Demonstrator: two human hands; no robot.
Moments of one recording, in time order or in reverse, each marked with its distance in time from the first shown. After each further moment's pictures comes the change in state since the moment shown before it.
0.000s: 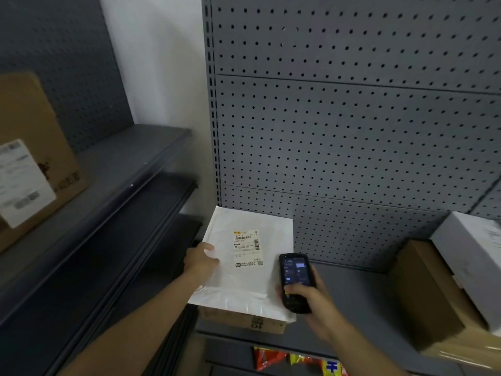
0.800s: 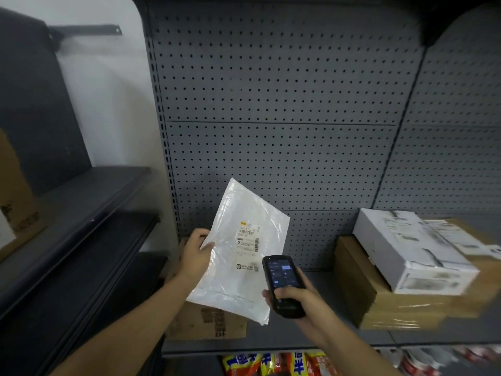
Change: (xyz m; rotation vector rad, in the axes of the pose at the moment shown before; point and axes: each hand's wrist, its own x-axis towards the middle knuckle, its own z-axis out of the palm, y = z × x) left_hand -0.120 0.095 0.016 -0.341 -0.039 0.498; right_hand -0.145 -0.055 -0.044 0.226 -0.142 -0.100
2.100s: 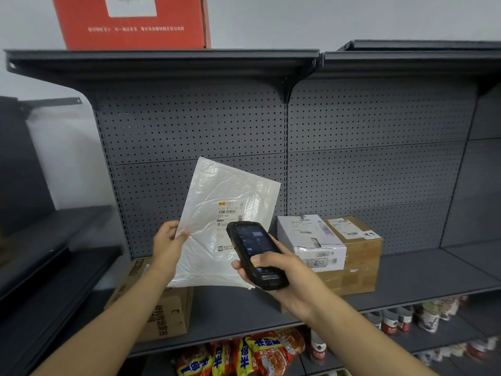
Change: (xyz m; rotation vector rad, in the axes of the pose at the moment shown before) left_hand -0.166 0.151 0.090 -0.358 0.044 0.172; right_hand -0.269 -0.121 -0.039 0.034 -0.284 -0.256
